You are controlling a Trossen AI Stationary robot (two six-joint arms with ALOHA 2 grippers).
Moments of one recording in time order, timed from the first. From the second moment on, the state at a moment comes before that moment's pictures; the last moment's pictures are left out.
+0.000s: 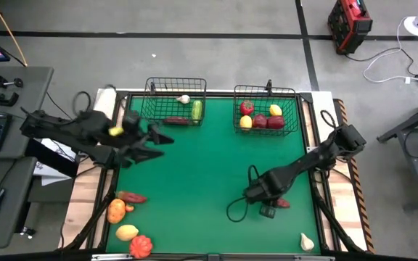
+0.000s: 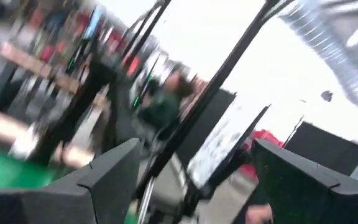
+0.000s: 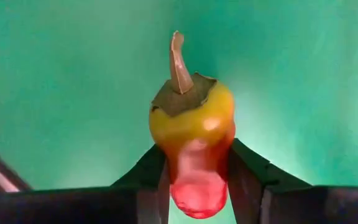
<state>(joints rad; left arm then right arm) -0.24 0.89 0.94 0.15 -0.03 -0.60 0.46 1.71 1.10 -1.02 -0.24 0.80</state>
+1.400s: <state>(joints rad) -0.27 0.81 0.94 -0.06 0.02 -0.58 -0.26 2.04 1.92 -0.41 0.25 0.40</state>
